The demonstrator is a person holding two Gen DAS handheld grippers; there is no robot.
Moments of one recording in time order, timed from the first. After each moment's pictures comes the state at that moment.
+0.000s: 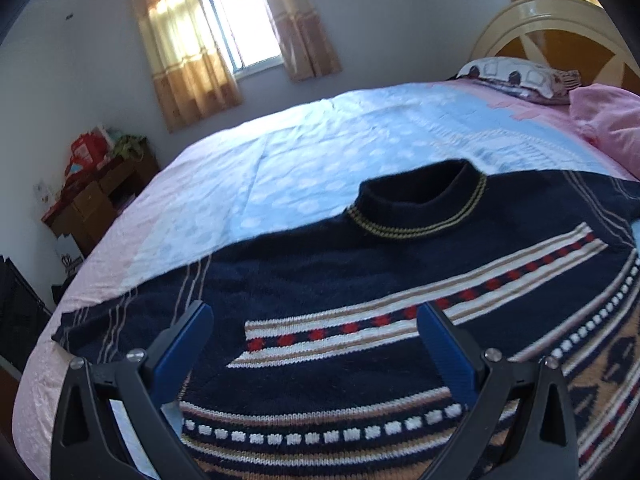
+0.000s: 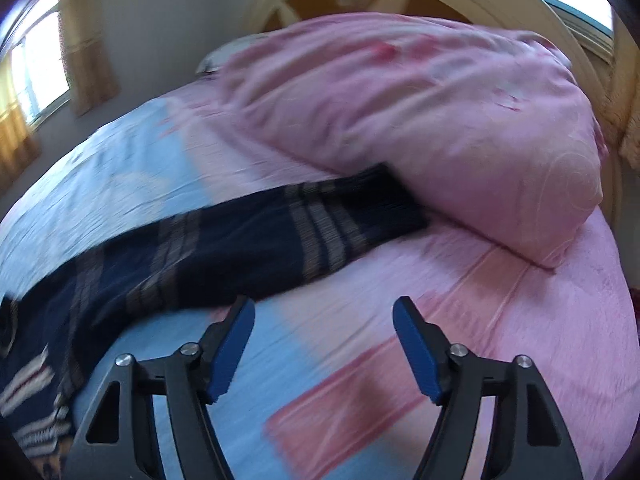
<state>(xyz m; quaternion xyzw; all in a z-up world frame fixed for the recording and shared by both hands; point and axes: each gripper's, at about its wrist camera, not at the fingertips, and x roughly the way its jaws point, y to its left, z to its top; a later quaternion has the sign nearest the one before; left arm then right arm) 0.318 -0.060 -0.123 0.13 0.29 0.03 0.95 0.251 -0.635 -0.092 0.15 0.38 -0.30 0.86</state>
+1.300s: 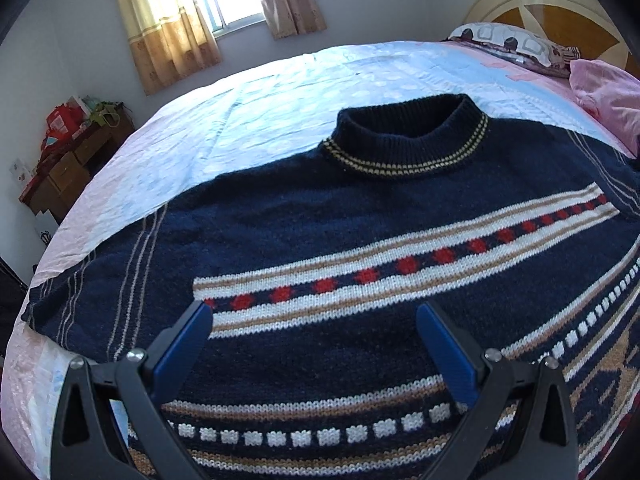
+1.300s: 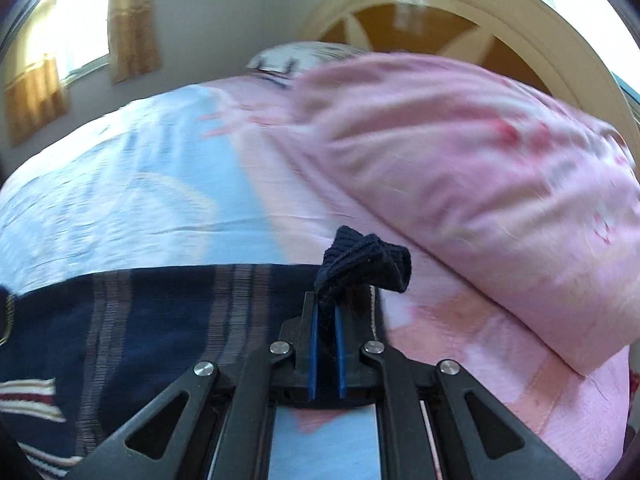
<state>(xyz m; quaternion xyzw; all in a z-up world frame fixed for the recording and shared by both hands) 0.340 -0.067 -0.177 0.12 0.39 0.00 0.92 0.350 -0.582 -0.066 0.05 0.38 -0.23 0.89</state>
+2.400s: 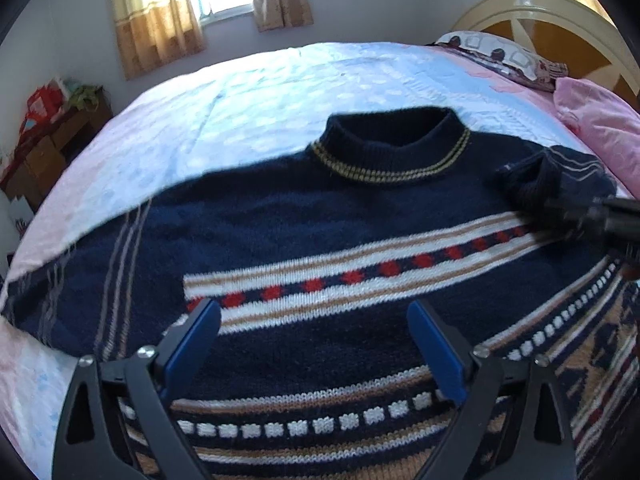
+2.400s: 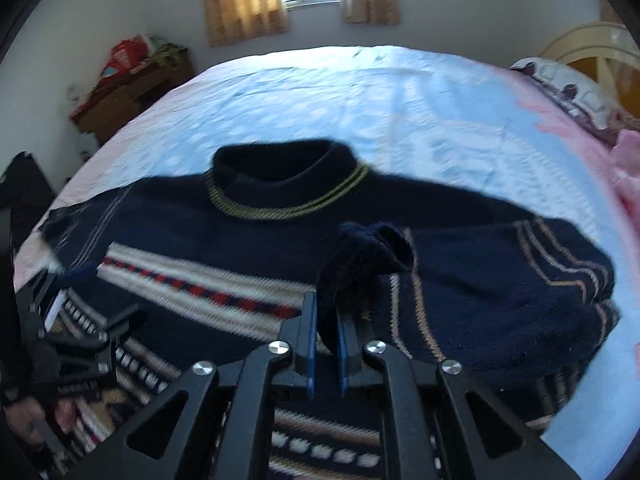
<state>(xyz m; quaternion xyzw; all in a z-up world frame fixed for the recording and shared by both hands) 0.336 -0.058 -0.162 0.08 0.40 -0.05 0.91 0.371 -0.265 -0.113 -0.01 0.43 0.13 0.89</state>
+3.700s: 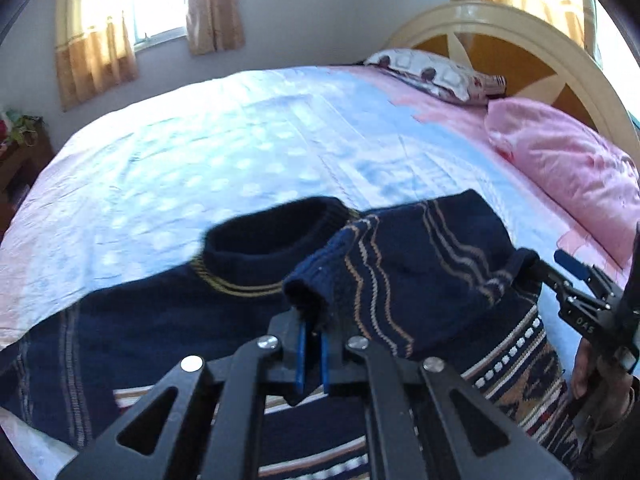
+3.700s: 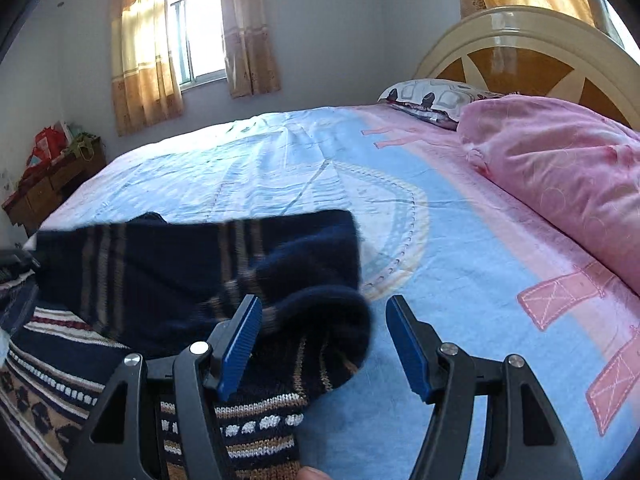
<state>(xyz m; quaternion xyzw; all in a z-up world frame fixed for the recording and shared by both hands) 0.386 -0.140 -0.104 0.06 0.39 -0.17 0.90 0.317 -0.414 -0.106 0.05 0.31 -0.06 0.95</state>
